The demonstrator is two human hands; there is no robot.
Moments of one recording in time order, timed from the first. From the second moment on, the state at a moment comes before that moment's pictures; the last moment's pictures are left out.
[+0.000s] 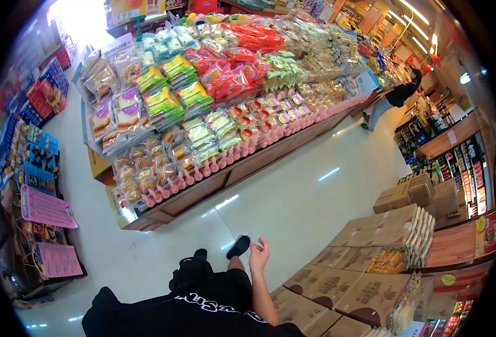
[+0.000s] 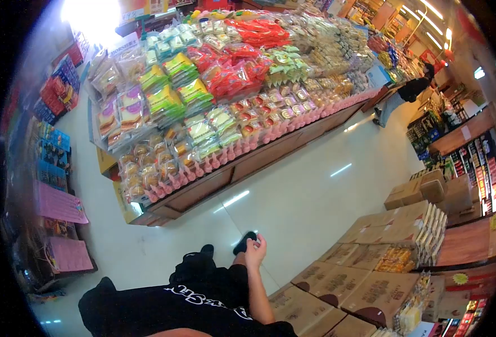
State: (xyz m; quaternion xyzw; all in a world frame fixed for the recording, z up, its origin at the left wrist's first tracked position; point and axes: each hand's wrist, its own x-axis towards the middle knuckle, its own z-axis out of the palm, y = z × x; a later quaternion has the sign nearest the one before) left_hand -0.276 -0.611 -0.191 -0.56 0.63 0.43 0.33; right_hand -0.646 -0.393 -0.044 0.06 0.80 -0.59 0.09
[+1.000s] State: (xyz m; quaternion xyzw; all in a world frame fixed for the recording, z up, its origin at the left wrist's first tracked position) left_hand -0.893 -0.533 0.375 0.36 0.53 0.51 -0.58; right_hand -1.001 -0.335 -0.043 0.06 0.76 -0.64 0.11
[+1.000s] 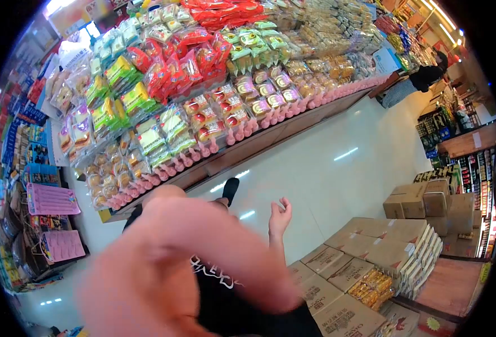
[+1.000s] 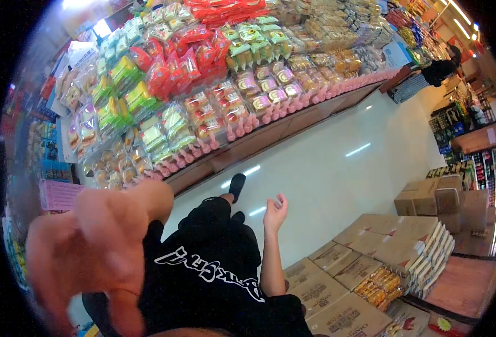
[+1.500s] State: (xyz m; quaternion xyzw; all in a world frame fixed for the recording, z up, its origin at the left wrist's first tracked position) left_hand -1.097 -0.608 0.091 -0.06 0.76 0.64 0.11; right_hand -1.223 -0.422 -0.002 0.01 0.78 -0.61 0.09
